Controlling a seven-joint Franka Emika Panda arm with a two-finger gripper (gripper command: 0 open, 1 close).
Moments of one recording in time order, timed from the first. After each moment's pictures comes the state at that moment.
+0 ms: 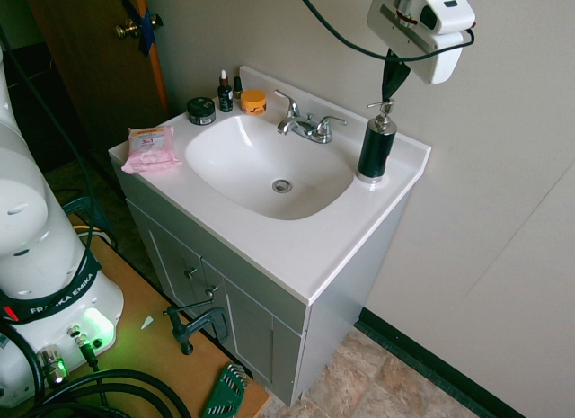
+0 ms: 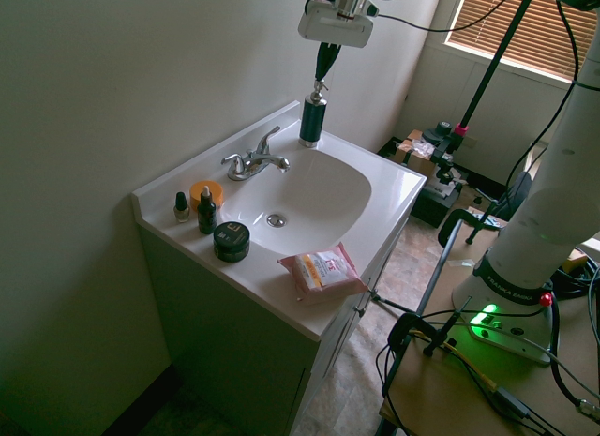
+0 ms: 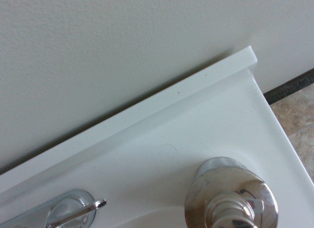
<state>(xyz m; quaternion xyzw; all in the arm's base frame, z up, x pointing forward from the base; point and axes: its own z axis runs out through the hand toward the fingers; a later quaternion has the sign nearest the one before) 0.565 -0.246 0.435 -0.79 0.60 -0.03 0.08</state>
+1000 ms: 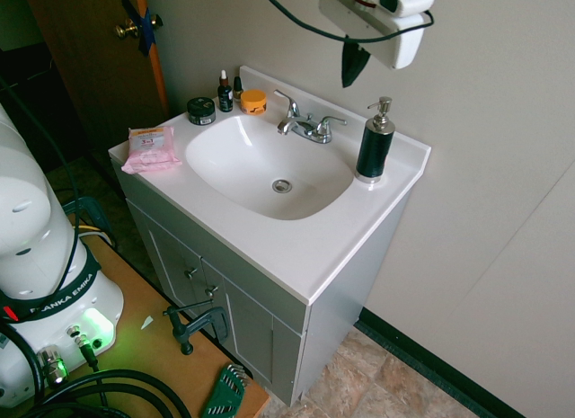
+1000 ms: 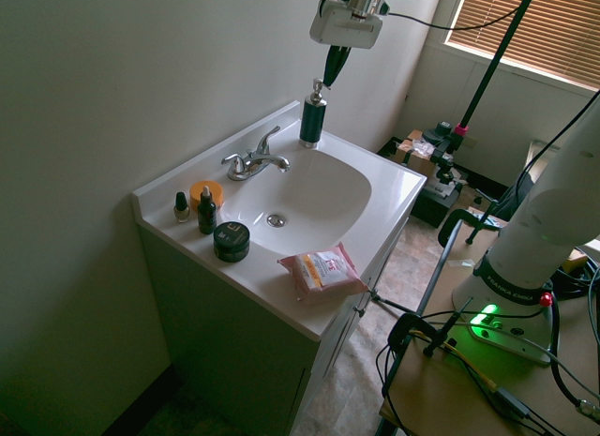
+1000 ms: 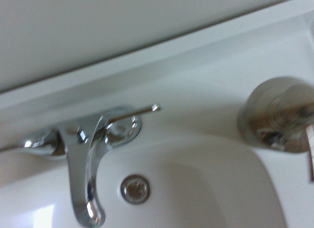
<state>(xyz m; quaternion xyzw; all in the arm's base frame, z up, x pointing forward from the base) 0.506 -0.166 0.452 -0.86 0.50 -0.02 0.08</state>
